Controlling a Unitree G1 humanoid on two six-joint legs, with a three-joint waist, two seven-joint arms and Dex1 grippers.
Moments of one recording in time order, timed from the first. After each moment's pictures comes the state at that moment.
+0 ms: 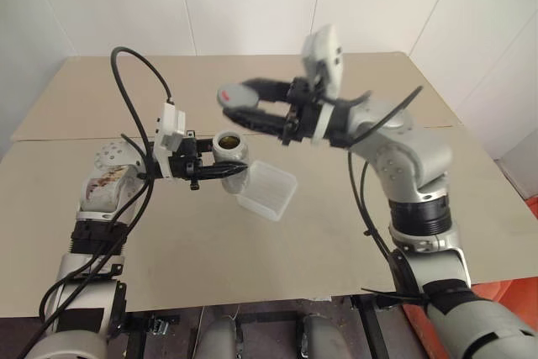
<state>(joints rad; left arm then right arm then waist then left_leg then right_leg) -0.67 0.58 0.04 0.23 -0.49 0.24 -1.38 -0.93 -0.32 0.04 -0.16 0.55 0.72 0.75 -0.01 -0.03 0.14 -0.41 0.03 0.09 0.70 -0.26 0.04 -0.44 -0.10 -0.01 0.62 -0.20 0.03</state>
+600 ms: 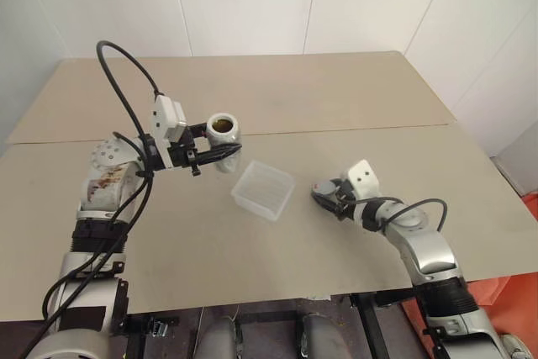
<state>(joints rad) -0.67 0.56 0.05 0.27 -0.36 0.07 -1.16 -0.34 -0.44 0.11 -0.03 0.17 0.48 0.55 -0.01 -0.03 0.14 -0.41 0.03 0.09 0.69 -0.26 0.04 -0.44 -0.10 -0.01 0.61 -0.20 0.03</state>
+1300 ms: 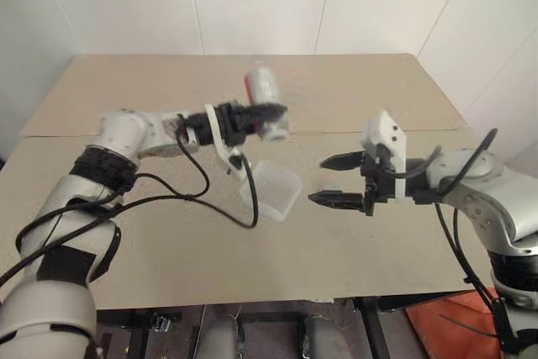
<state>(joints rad) -1.15 0.71 -0.68 0.63 1.45 -0.90 0.63 -0.63 -0.80 0.05 -0.40 0.61 0.97 0.93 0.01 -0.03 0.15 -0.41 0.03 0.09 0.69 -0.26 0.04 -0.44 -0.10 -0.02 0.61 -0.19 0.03</state>
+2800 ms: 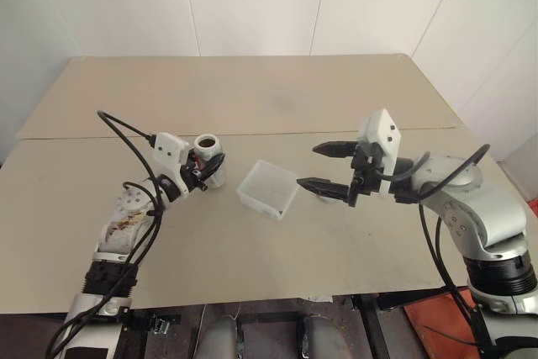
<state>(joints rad) -0.40 0.49 0.00 0.14 -0.42 0.19 -0.53 -0.52 -0.68 0.04 -0.37 0.55 0.73 0.85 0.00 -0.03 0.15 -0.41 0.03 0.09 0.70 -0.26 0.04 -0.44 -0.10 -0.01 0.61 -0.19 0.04</state>
